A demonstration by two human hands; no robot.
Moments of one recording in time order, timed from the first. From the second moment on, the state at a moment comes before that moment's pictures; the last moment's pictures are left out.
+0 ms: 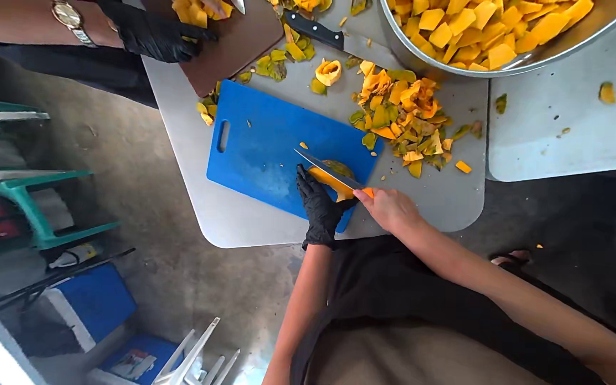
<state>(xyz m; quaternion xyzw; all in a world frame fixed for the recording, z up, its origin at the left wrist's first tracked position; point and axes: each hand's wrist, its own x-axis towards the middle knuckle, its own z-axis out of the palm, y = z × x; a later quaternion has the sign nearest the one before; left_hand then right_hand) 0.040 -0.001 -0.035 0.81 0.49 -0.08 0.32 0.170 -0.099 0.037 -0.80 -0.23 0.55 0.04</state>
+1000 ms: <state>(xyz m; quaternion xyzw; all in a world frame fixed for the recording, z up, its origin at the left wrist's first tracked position) 0.037 -0.002 -0.035 0.80 0.48 -0.07 0.35 0.200 -0.097 -0.028 -0.78 -0.22 0.57 0.11</state>
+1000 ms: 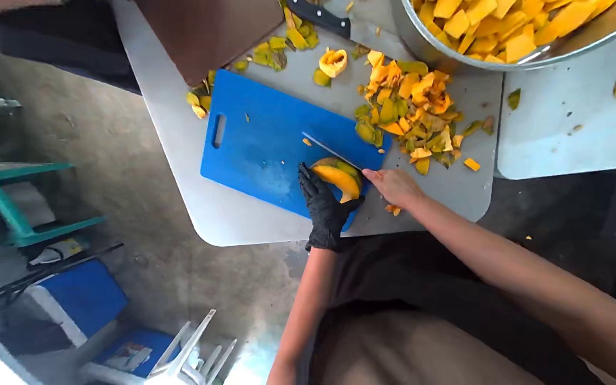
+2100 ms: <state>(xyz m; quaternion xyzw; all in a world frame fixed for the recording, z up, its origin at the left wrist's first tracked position) 0.078 -0.050 -0.095 0.72 0.58 0.30 0.24 0.174 -0.142 0.004 -0.82 -0.40 0.41 0.04</state>
